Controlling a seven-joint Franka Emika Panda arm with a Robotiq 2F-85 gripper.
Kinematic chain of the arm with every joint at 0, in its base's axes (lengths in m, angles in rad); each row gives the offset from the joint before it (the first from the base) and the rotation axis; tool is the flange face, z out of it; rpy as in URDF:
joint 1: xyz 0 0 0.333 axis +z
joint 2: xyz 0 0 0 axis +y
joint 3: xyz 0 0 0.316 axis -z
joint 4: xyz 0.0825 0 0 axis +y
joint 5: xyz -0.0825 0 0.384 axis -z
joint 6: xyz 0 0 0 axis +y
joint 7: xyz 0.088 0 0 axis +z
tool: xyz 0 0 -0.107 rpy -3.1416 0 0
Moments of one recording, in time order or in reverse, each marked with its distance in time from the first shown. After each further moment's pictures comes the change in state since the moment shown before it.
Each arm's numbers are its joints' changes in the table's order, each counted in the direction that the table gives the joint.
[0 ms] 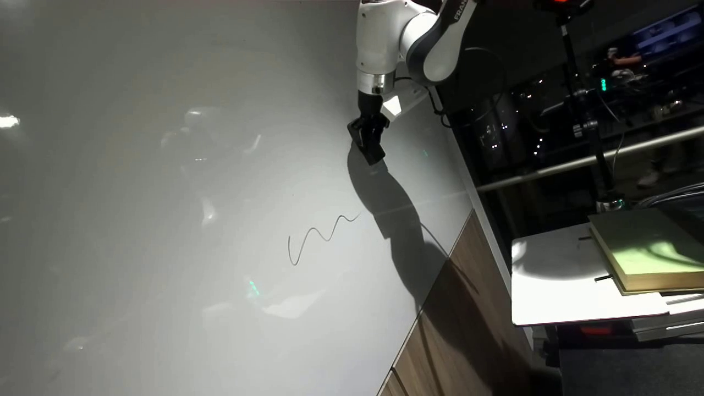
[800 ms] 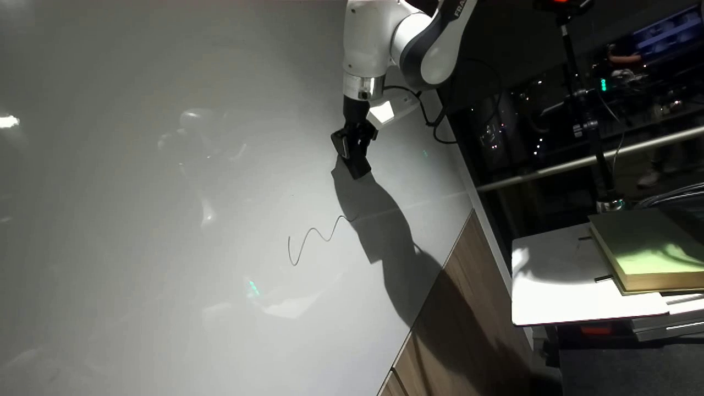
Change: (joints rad) arm 0.073 0.003 -0.062 0.014 -0.017 -0.010 -0.096
